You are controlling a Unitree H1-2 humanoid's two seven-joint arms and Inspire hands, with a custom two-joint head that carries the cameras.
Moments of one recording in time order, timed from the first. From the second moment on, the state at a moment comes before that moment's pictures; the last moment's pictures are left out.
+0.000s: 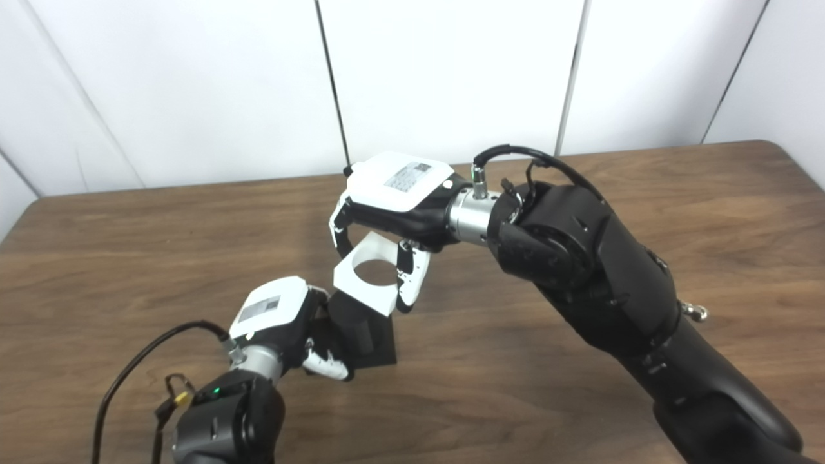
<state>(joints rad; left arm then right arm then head) -0.15 -0.13 -0.26 -0.40 1.54 0.38 -0.86 -0.71 -0.42 0.43 -0.43 -0.71 0.10 0.86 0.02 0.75</state>
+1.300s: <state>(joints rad) -0.14 -0.16 -0.28 -0.39 1.57 0.41 -0.82 -0.60 -0.35 0.48 -0.31 -0.78 -0.05 0.69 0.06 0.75</state>
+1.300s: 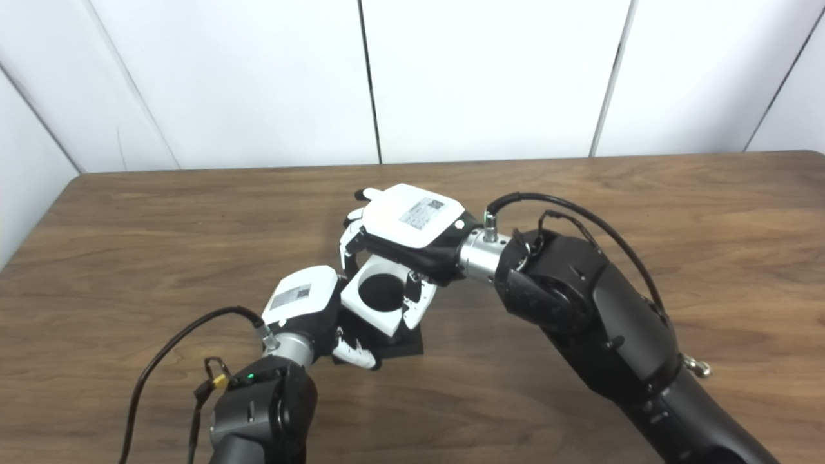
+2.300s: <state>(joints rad) -0.15 -0.16 -0.28 -0.39 1.55 0.41 -0.84 -0.64 -0.39 0.54 -0.24 -0.74 -0.09 0.77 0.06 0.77</state>
